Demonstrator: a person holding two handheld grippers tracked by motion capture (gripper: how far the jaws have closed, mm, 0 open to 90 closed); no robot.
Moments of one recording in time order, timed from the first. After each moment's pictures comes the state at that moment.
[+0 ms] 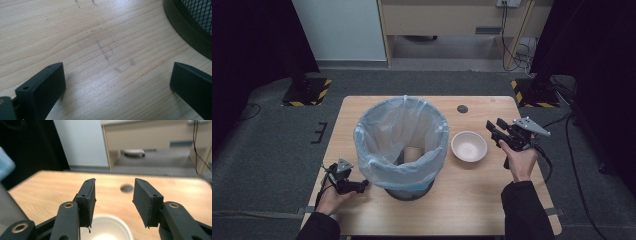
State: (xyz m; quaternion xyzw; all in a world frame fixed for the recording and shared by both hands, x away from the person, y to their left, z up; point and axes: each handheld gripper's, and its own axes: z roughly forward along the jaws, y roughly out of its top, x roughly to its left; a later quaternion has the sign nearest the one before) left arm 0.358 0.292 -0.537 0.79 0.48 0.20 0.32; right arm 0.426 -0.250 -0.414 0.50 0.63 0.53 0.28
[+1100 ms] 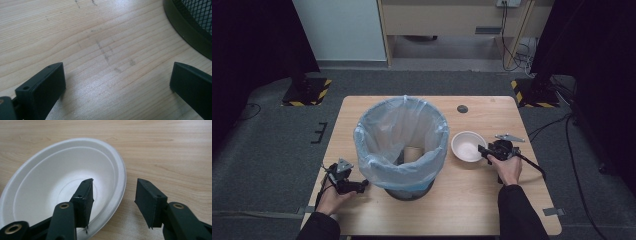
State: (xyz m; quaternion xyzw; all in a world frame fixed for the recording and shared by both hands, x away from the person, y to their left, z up) left arm 0.358 0.292 -0.537 0.79 0.48 0.20 0.32; right arm 0.453 -0.247 -0.519 0.56 0.69 0.40 0.19
